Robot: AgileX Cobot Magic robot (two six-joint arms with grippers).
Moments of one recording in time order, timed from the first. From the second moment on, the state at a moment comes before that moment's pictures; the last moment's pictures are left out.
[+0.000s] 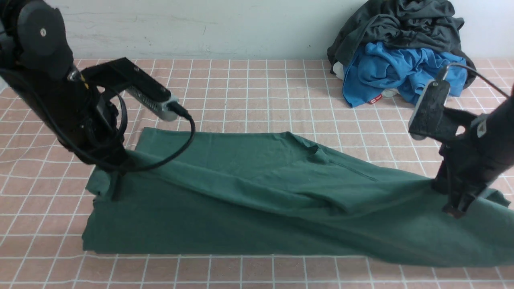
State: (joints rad) right arm 0.22 1.58 -1.16 -0.06 0.97 -0.71; left arm -0.18 1.62 -1.40 0.00 1.13 0.53
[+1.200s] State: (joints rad) right arm 0.14 2.08 -1.69 -0.14 0.88 -0.17; left arm -0.05 2.21 -1.92 0.09 1.01 0.26
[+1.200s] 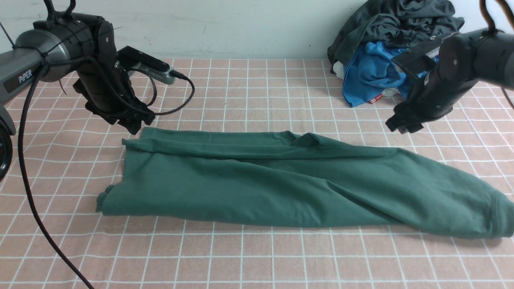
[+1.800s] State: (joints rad) right arm 0.37 2.23 -1.72 0.18 0.84 -0.42; left arm -0.08 2.20 -2.00 -0.14 1.23 0.38
